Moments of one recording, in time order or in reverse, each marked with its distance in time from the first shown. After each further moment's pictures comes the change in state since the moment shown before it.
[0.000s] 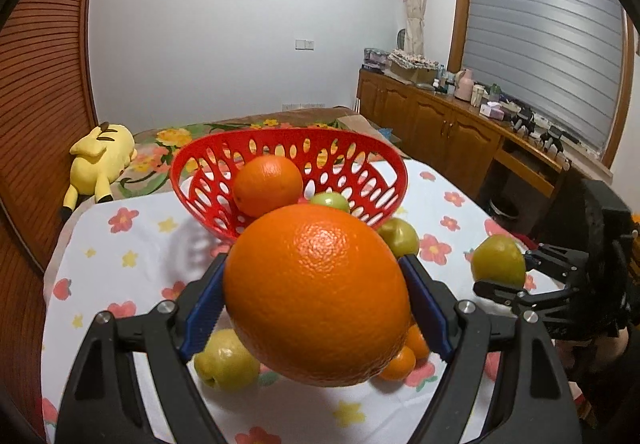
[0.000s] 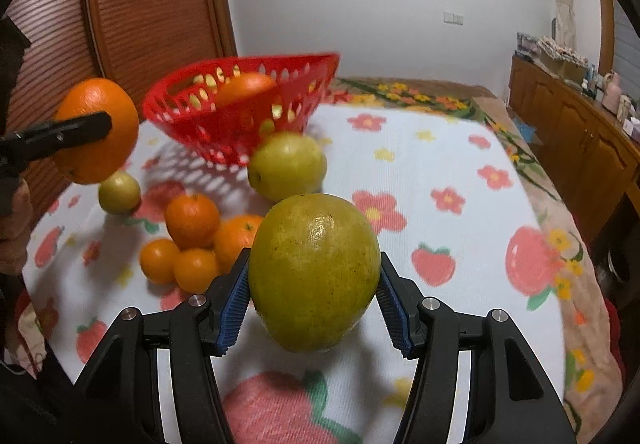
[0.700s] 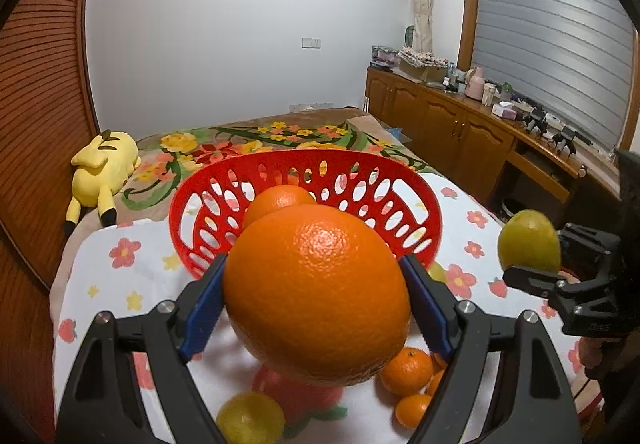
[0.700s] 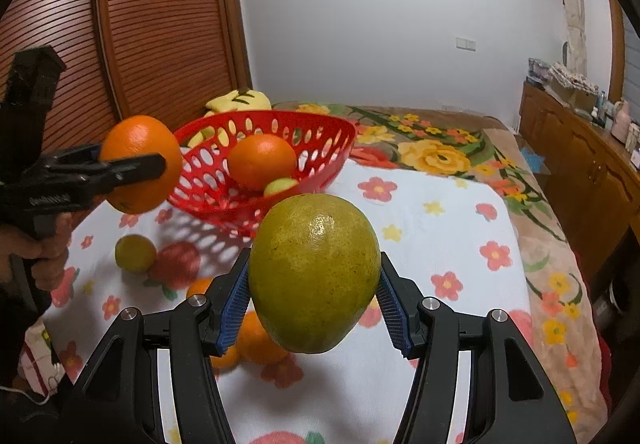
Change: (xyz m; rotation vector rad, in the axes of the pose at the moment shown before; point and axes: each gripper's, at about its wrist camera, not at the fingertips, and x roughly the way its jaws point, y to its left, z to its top) left arm 0.039 0.009 0.042 0.019 0.020 0.038; right arm -0.002 0.006 0.064 -0.041 -0.053 0.023
